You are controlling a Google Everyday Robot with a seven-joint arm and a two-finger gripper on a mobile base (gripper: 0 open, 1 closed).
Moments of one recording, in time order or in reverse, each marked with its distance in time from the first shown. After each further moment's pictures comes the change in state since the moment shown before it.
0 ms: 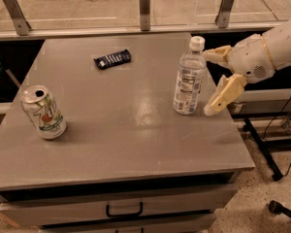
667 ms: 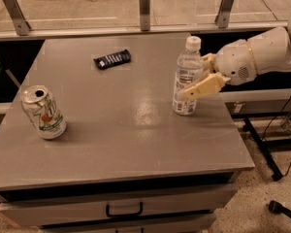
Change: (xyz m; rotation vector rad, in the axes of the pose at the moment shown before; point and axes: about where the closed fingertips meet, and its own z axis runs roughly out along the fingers) arm -0.022 0.000 0.030 -0.059 -0.159 0.090
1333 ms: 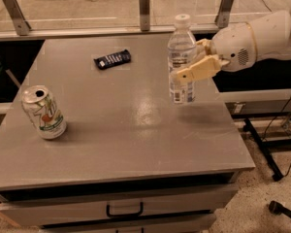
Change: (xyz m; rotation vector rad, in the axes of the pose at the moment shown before) arm -0.059 0.015 -0.005 -0.079 -0.128 0.027
